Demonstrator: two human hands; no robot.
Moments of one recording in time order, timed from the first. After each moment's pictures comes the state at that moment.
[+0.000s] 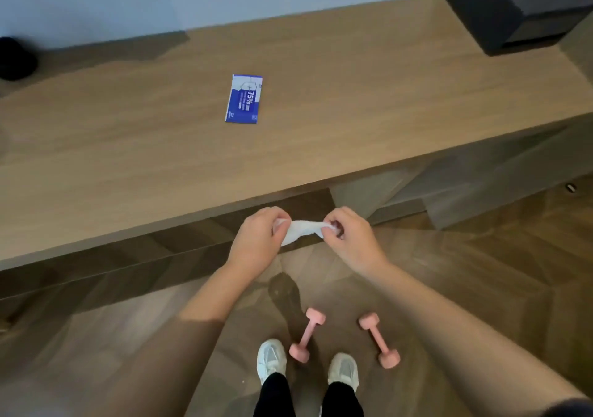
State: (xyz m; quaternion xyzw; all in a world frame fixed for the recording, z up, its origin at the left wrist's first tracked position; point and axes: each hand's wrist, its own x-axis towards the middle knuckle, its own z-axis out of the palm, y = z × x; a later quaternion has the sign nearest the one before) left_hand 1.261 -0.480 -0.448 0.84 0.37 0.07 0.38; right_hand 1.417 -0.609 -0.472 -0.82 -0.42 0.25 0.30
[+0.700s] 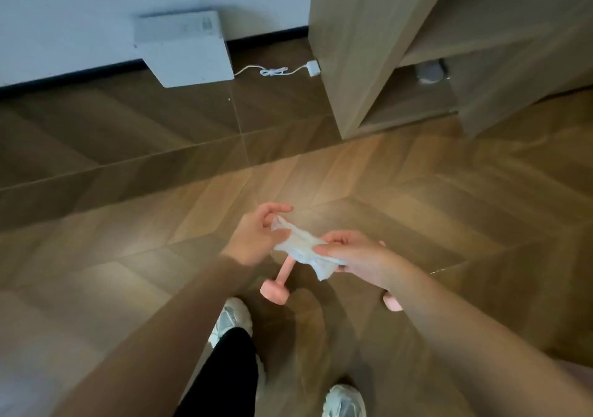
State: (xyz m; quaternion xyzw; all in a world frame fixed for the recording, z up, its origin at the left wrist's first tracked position) left_hand 1.211 -0.664 -0.797 0.63 0.44 -0.01 0.64; right_hand 1.366 -0.809 -0.814 -0.65 -0.06 0.66 0.36
